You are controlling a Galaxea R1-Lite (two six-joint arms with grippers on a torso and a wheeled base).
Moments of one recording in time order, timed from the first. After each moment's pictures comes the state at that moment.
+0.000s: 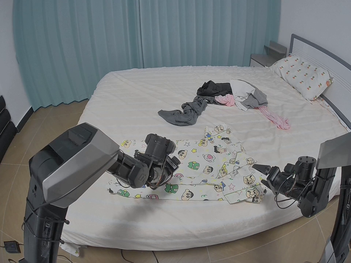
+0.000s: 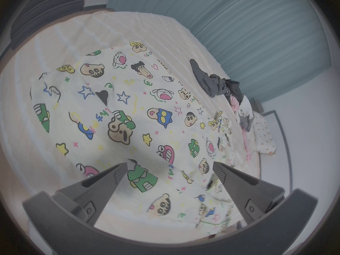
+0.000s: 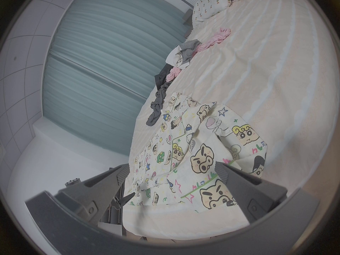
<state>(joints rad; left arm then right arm) -0.55 2.44 -1.43 -0.23 0.15 -1.10 0.09 2.31 -0.38 -1.55 0.34 0.89</state>
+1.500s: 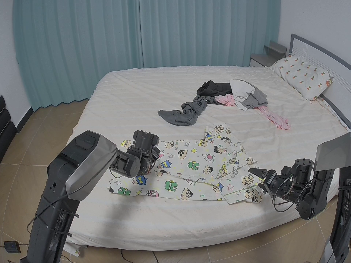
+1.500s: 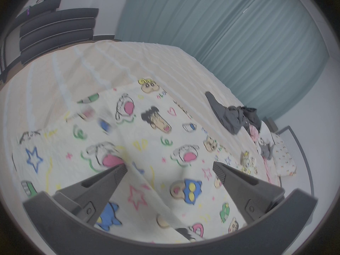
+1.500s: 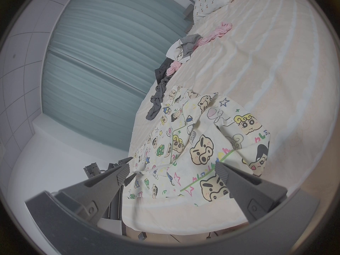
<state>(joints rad) -0.36 2.64 -1.72 -0.25 0.32 -1.00 0.12 2.32 -0.36 -1.55 0.34 0.89</state>
